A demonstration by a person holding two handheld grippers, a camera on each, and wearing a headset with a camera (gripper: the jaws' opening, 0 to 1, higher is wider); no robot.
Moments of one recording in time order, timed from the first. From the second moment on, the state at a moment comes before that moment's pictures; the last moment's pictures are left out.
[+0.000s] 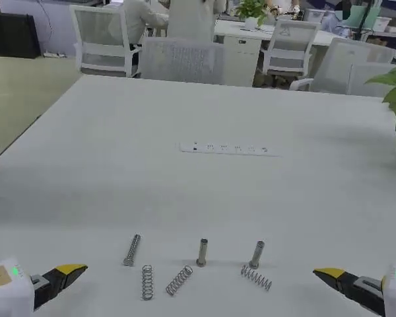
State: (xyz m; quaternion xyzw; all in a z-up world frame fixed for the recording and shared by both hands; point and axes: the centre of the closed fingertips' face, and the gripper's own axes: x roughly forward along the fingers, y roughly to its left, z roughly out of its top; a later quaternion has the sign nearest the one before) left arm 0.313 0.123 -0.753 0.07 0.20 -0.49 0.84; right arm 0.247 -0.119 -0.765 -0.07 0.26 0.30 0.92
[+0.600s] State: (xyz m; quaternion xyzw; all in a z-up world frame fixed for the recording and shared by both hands) left arm 0.315 0.123 -0.752 0.07 0.20 -0.49 0.84; right arm 0.247 -0.120 -0.765 -0.07 0.26 0.29 0.92
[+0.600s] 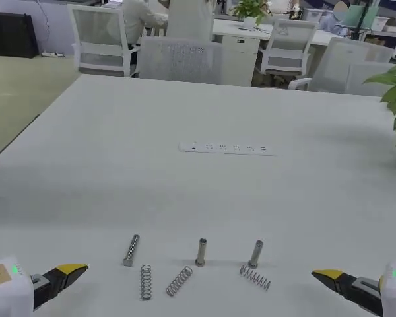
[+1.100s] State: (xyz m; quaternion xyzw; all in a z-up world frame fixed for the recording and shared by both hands) left arm 0.318 0.125 -0.750 0.06 0.20 -0.49 0.85; right arm 0.247 -0.119 -0.765 -0.07 0.26 0.30 0.92
